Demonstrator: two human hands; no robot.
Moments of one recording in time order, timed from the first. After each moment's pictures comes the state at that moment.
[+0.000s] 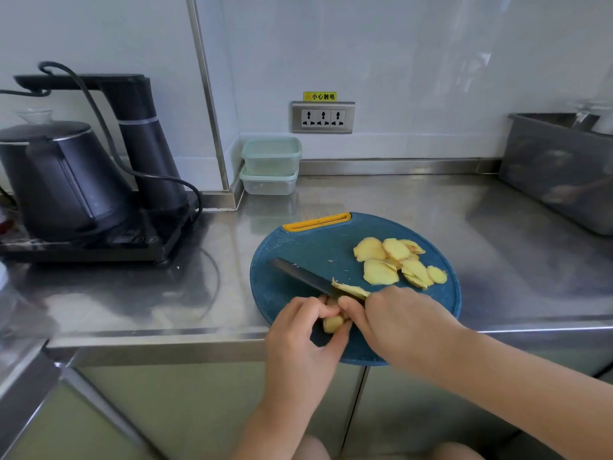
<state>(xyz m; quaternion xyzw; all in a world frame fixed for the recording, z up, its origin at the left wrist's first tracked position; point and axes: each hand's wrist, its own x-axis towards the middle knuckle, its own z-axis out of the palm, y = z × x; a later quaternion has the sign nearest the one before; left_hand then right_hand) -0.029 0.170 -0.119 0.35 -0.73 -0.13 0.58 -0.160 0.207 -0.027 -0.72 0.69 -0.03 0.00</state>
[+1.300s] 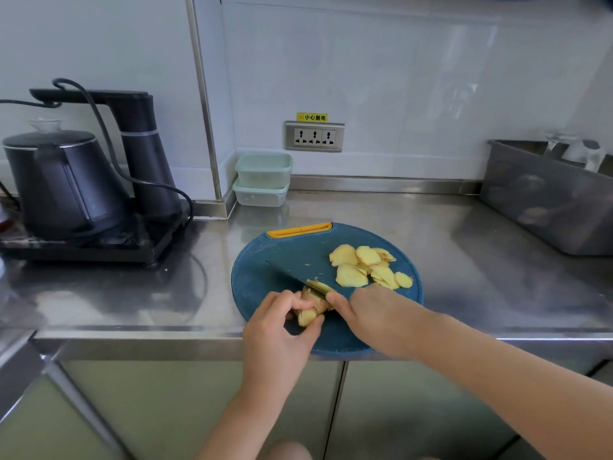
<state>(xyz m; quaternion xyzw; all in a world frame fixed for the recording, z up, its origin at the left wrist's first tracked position) -0.037 0.171 -0.113 0.41 -0.71 -0.15 0.56 -0.185 0.197 -0.027 -0.71 0.69 -0.03 0.14</state>
